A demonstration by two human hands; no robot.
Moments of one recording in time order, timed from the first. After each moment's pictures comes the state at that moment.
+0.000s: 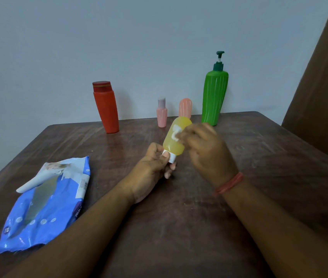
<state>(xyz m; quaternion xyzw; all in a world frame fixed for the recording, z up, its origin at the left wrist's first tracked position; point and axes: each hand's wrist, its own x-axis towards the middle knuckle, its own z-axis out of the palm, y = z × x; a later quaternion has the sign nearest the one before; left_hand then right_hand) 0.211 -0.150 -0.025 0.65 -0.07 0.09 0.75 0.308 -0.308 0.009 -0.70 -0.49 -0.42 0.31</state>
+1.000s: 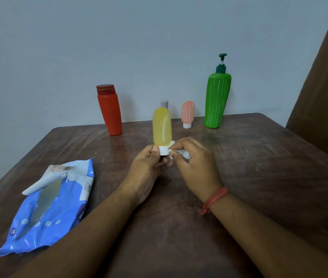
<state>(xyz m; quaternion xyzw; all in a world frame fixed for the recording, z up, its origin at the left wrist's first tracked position) 0.211 -0.151 -0.018 0.58 0.05 0.18 0.79 0.278 -0.281 -0.013 -0.71 -0.41 -0.26 0.50</state>
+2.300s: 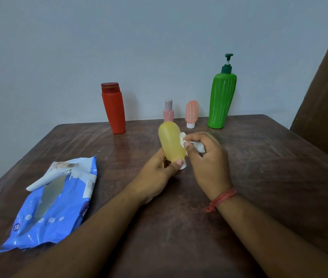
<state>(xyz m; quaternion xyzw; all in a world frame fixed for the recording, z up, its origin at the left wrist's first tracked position) 0.209 -0.154 -0.022 0.73 -0.01 0.13 0.67 0.279 -0.284 -0.005 -0.71 -0.32 -0.25 0.57</state>
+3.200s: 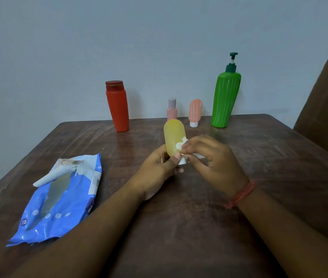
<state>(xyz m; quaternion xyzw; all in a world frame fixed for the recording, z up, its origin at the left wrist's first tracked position) 0.209 -0.147 -0.021 0.65 -0.04 0.10 0.75 0.294 -0.311 0.002 -0.69 -0.55 -0.27 0.38</state>
